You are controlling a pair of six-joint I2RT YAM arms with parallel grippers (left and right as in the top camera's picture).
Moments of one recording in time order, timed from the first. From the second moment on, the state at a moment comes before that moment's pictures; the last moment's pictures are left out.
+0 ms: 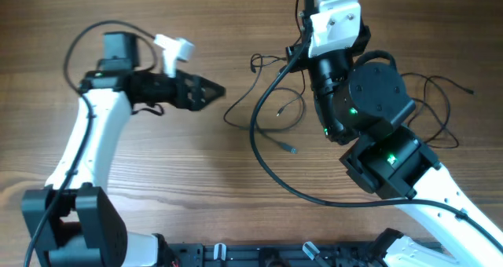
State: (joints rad) left arm 0.00 1.61 1.20 -0.75 0.99 0.25; right arm 0.75 1.23 1.33 0.05 0.54 -0.22
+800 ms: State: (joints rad) left arm -0.04 1.79 1.20 -0.70 0.38 -0.02; right arm 0.67 1.22 1.33 0.19 0.68 -0.33
